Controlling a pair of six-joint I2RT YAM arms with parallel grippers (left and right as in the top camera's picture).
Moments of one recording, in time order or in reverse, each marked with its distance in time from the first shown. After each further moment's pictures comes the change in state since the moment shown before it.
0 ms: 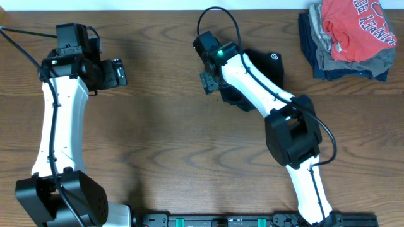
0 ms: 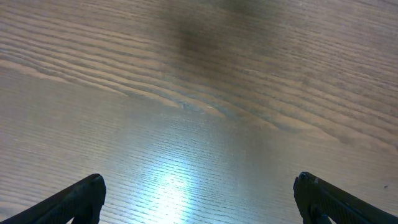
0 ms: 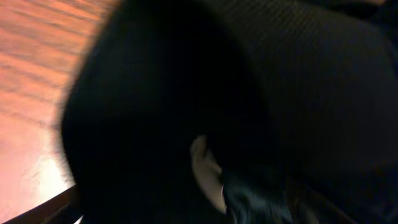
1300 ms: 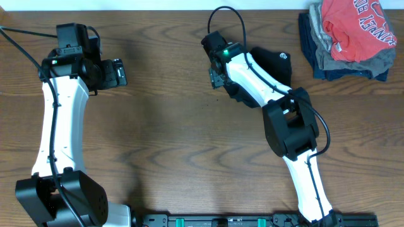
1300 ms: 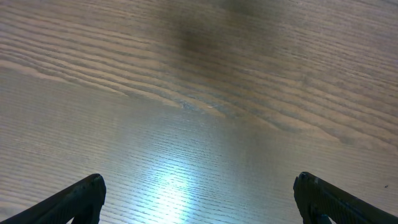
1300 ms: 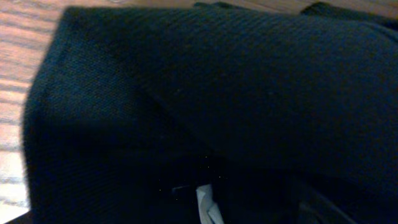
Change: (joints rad) left arm 0.000 0.000 0.000 0.000 0.000 0.000; right arm -0.061 0.090 -0.002 0.106 0.053 0.014
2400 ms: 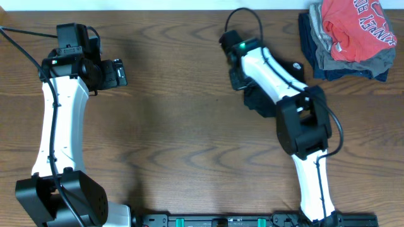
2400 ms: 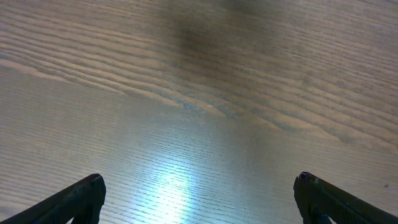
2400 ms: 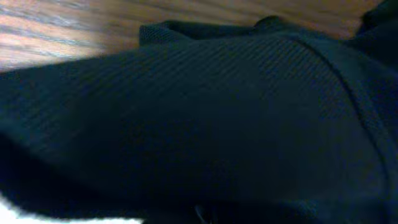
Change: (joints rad) left arm 0.000 0.000 0.000 -0.002 0.000 0.000; right arm -0.100 -0.074 -0.022 -0.200 0.000 -0.077
